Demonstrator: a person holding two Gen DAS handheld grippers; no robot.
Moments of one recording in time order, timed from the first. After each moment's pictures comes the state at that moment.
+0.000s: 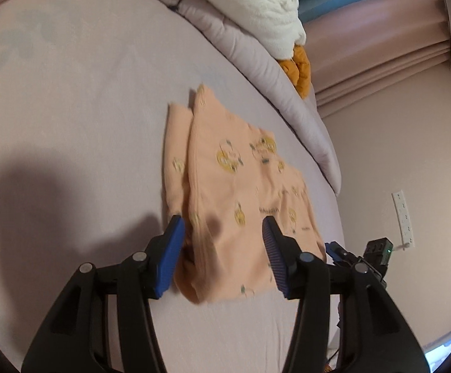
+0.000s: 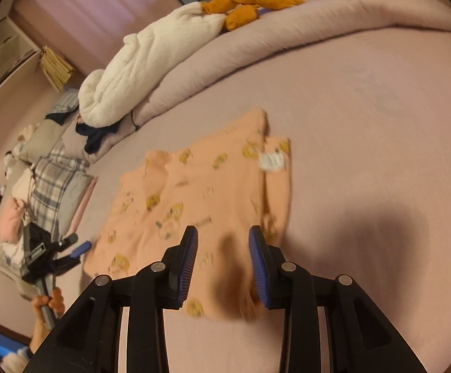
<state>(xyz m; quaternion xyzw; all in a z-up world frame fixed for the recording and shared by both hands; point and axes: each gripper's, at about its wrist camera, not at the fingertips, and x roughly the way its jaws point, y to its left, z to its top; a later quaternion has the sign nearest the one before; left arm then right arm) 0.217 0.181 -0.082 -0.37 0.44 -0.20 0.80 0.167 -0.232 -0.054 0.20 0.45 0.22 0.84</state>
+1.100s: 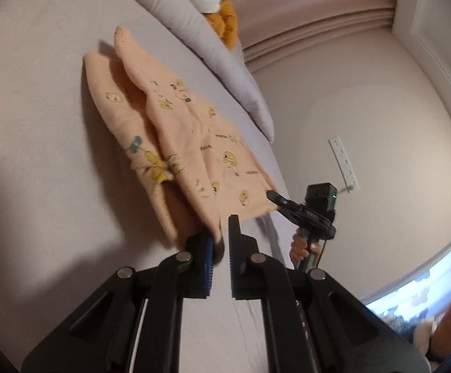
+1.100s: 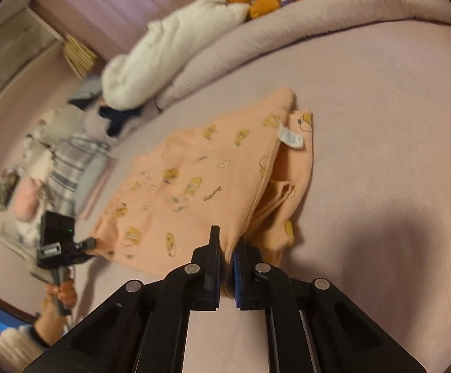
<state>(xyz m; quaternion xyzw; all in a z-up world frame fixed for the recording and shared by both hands) 0.186 0.161 -0.092 -0.36 0.42 -0.39 0.74 0.147 -0.232 -0.067 0.20 0.43 0.29 0.83</state>
